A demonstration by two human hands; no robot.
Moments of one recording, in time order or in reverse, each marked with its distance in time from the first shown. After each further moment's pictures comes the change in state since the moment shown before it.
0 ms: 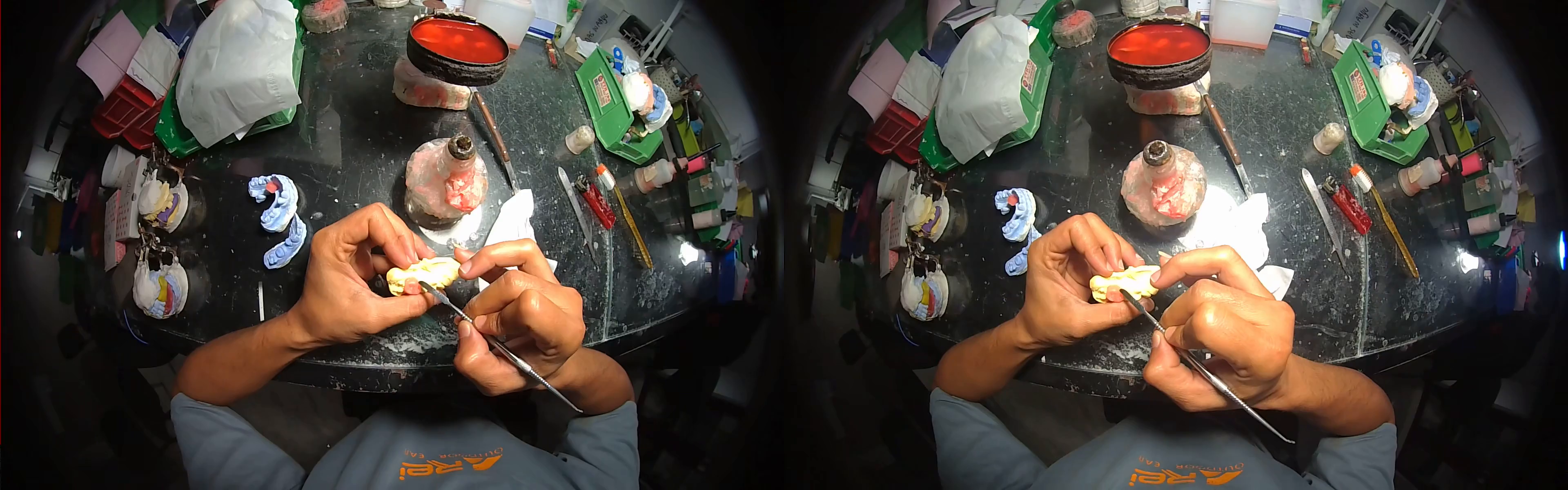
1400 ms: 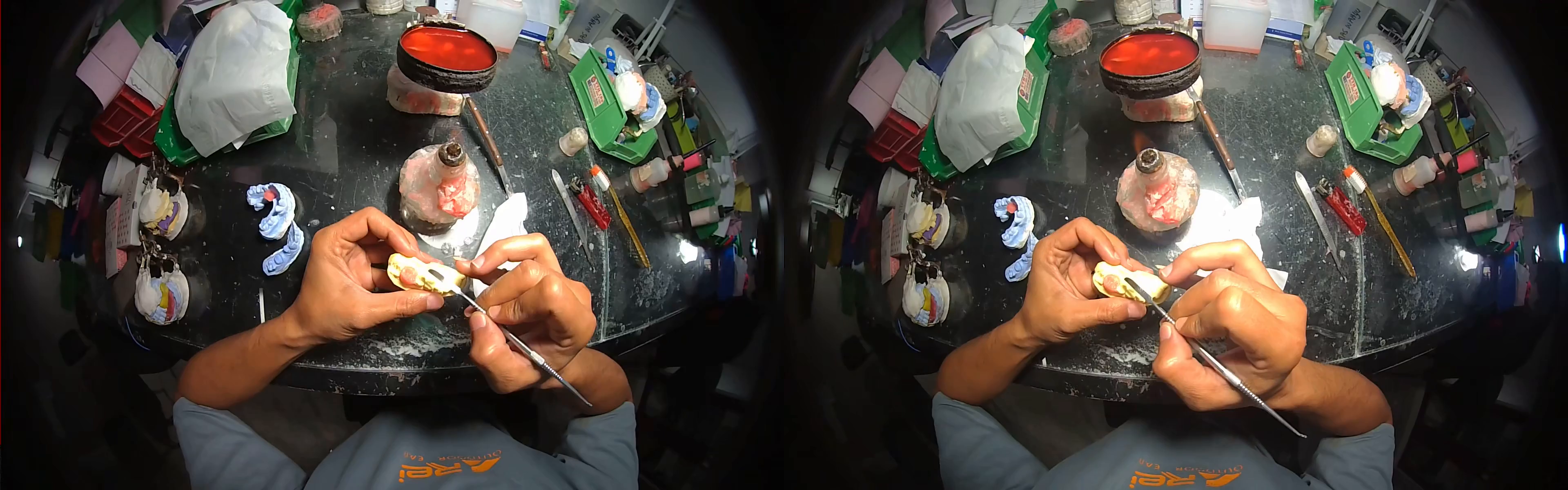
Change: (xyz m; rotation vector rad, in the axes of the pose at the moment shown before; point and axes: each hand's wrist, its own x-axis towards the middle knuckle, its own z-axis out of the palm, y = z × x) left_hand 0.001 0.002 -0.004 -0.188 -0.044 -0.164; right_hand 0.000 -0.002 -0.014 0.010 -0.037 0.039
